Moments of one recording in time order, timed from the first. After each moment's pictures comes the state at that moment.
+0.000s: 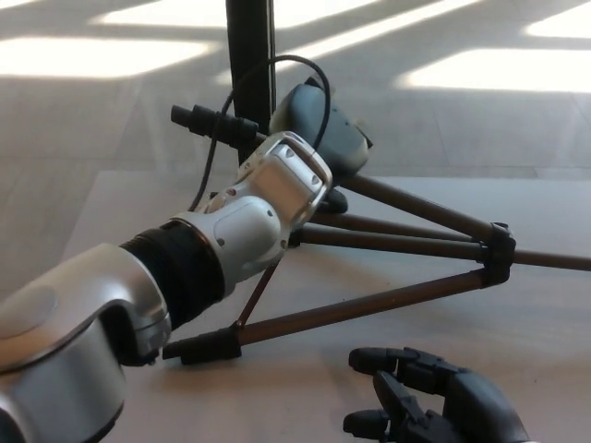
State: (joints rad) left_arm -1.27 0.37 -1.13 0.68 1.02 0.28 -0.31; right_arm 0.02 -0.09 0.12 -0.28 0.29 0.68 0.06
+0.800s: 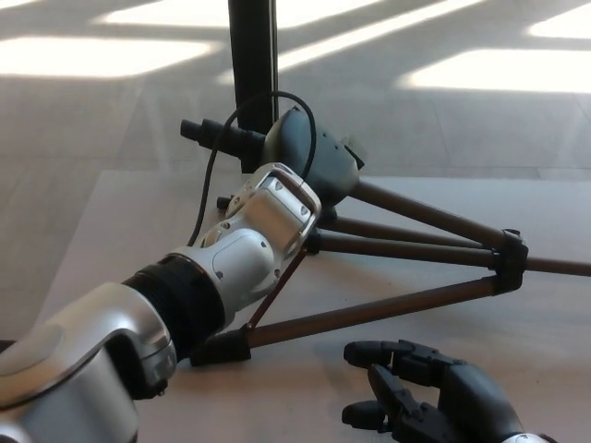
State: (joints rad) left_arm -1.15 0.28 -1.01 0.73 1.11 0.26 -0.16; right_arm 0.00 -0.08 0.13 -0.28 0.27 0.68 0.06
